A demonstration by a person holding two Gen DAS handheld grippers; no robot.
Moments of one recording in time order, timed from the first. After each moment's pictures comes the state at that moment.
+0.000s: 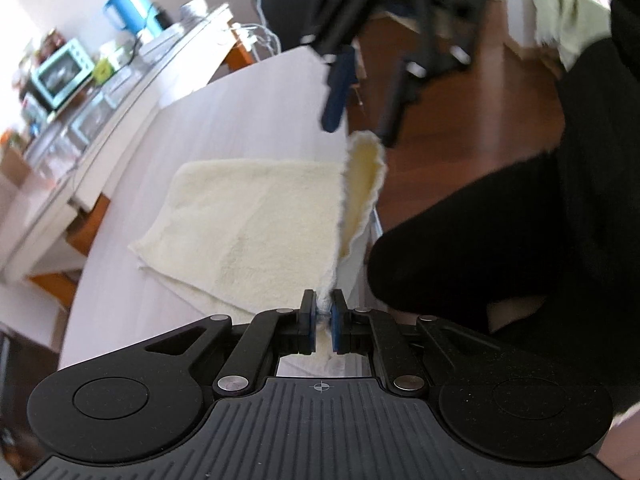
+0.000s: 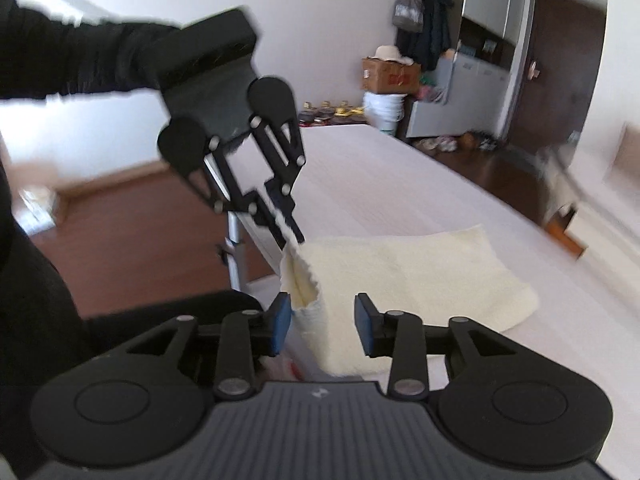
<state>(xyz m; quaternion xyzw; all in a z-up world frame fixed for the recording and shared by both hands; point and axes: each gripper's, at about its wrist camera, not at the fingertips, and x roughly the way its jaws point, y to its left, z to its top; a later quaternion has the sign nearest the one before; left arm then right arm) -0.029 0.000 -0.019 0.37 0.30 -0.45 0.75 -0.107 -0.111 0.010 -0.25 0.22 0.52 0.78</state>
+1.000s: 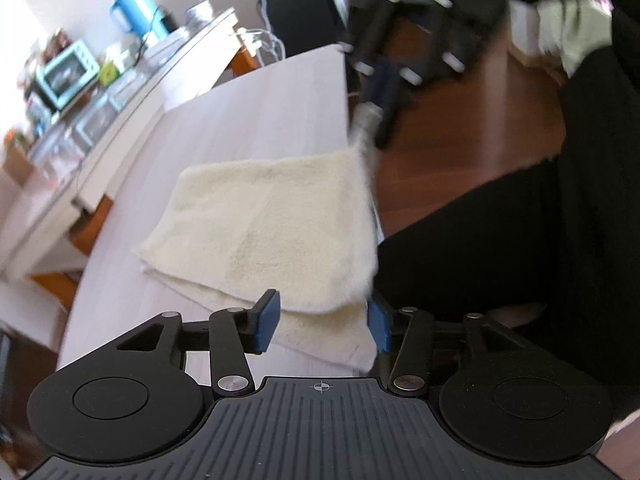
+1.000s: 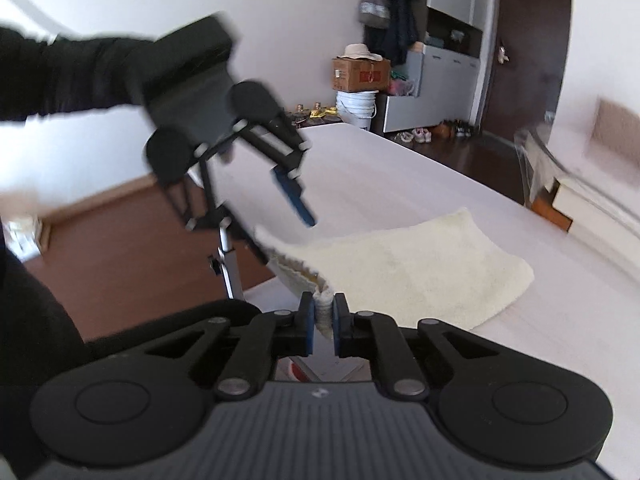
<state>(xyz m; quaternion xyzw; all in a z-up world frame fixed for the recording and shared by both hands) -0.053 -0.005 -0.025 0.41 0.26 -0.45 0.75 -0.128 -0.136 0.015 -0.17 0.27 0.51 0.80</state>
